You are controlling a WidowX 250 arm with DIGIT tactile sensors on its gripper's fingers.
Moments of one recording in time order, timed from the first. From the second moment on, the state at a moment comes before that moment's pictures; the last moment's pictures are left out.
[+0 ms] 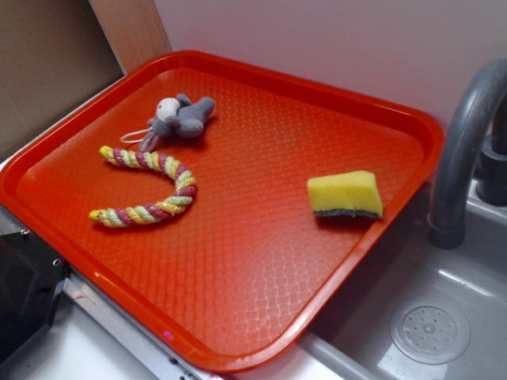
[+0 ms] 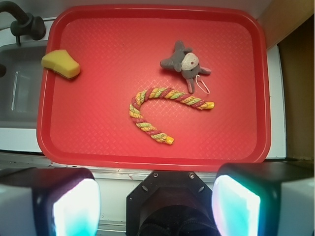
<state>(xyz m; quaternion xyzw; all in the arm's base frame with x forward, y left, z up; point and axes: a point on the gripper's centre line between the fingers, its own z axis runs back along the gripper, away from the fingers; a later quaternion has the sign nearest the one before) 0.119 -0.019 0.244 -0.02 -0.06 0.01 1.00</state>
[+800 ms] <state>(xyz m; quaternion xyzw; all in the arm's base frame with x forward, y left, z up) 0.147 -0.025 0.210 -0.06 -0.11 -0.10 0.99</state>
